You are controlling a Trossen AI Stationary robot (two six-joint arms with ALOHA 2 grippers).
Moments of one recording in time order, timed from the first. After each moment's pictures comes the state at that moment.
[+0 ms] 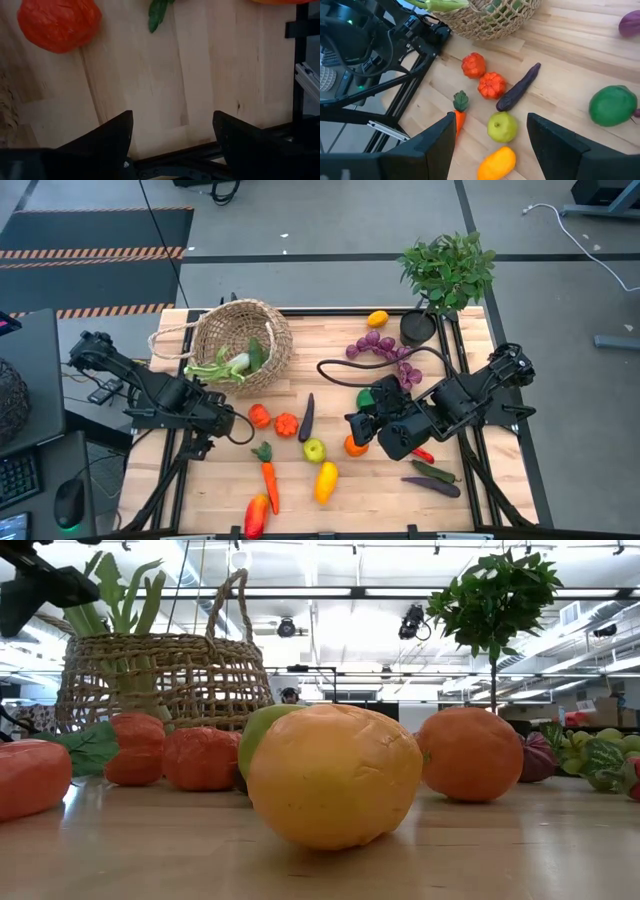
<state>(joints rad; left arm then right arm) -0.49 1.08 0.96 -1.21 0.09 -0.33 0.54 1.71 1.99 -1.29 0.63 1.50</state>
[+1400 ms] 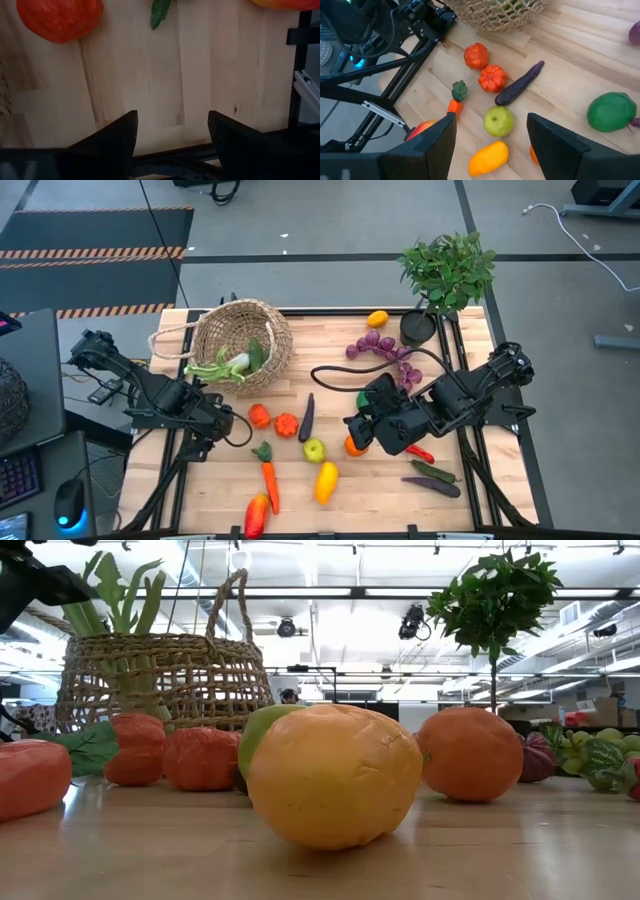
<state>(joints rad) -0.53 1.08 0.96 -1.21 0.07 -0.42 0.52 1.71 1.99 -1.26 0.55 1.37</state>
